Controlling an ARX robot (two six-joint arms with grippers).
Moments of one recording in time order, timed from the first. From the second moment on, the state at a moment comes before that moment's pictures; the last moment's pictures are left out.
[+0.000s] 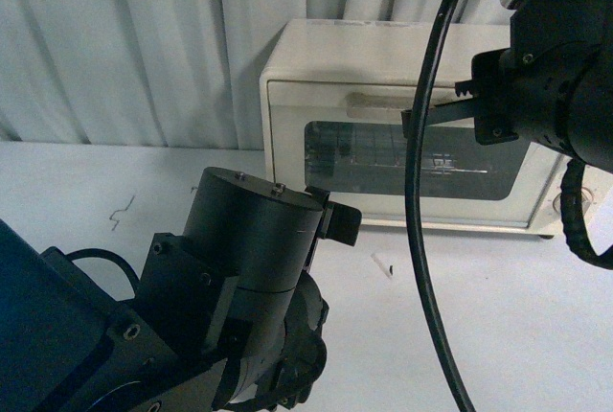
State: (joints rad) left arm -0.60 2.18 0.83 0.75 -0.12 -1.63; right arm 0.37 1.78 0.84 0.67 0.34 -0.08
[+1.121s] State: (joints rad) left arm -0.60 2.18 0.83 0.74 -0.12 -1.63; right arm 0.45 1.83 0.83 0.64 0.40 0.16
